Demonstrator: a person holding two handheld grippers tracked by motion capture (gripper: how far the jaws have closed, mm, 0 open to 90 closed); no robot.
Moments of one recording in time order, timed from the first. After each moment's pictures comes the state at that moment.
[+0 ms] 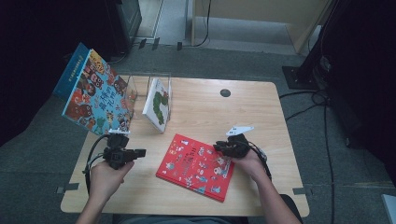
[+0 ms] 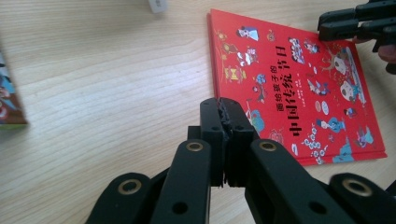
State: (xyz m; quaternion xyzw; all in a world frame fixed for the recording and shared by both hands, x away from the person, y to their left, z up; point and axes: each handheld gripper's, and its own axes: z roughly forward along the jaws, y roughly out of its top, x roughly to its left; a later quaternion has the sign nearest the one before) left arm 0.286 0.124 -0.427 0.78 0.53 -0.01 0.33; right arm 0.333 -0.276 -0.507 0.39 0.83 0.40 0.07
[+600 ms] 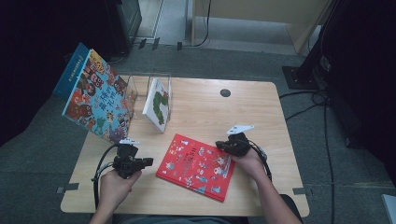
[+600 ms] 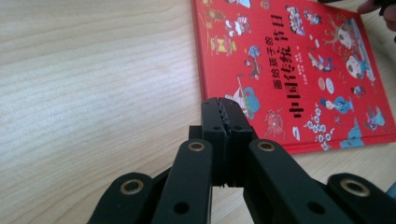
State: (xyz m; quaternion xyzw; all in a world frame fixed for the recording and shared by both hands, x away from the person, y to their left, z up) left arm 0.271 0.107 -0.455 0.79 0.52 -0.01 0.33; right arm 0.338 -0.278 -0.508 0.39 0.83 0.39 0.07
